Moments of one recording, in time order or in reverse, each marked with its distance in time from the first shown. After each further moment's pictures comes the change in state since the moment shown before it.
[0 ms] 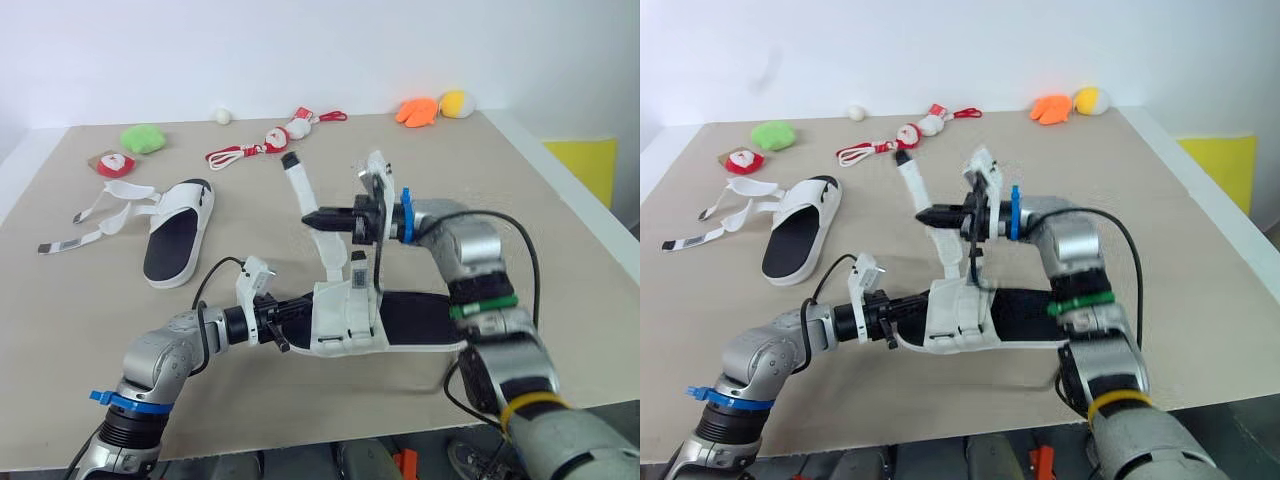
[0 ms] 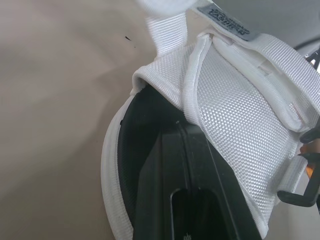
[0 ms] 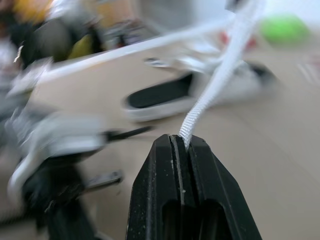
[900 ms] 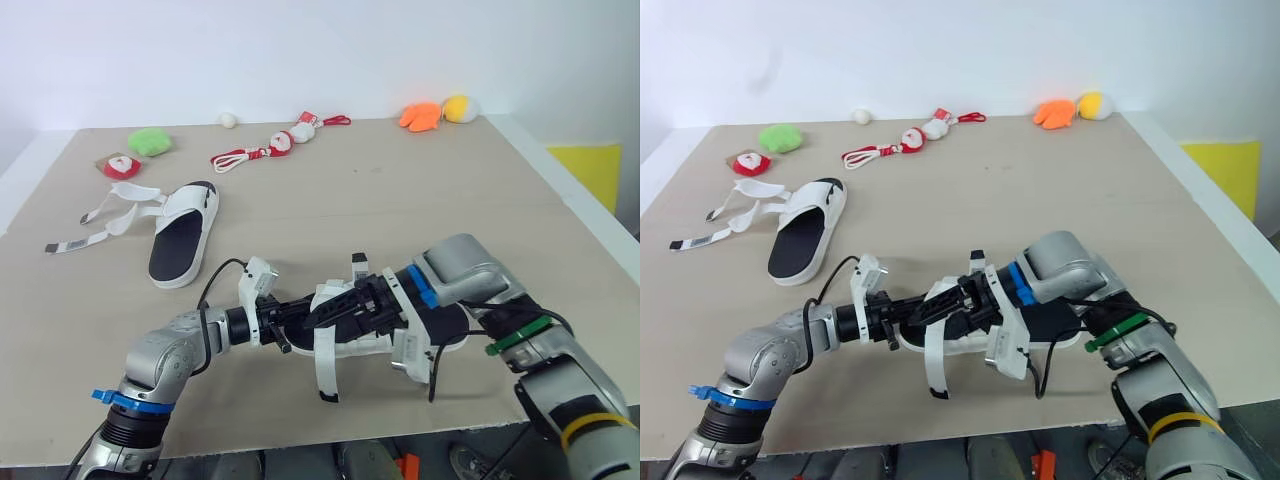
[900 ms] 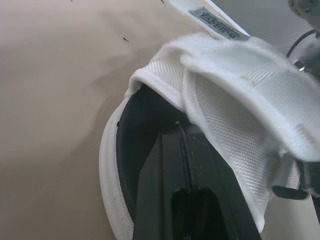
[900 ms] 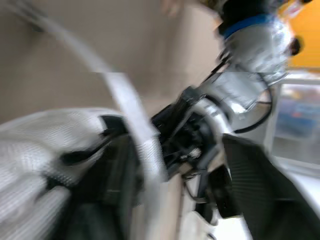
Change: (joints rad) left arm 0.000 -0.004 -0.011 -0.002 -0.001 0.004 0.001; right arm 0.029 -0.335 0.390 -0.008 -0.311 -1.652 -0.124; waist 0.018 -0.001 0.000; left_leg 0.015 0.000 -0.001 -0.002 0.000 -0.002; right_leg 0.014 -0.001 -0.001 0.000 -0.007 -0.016
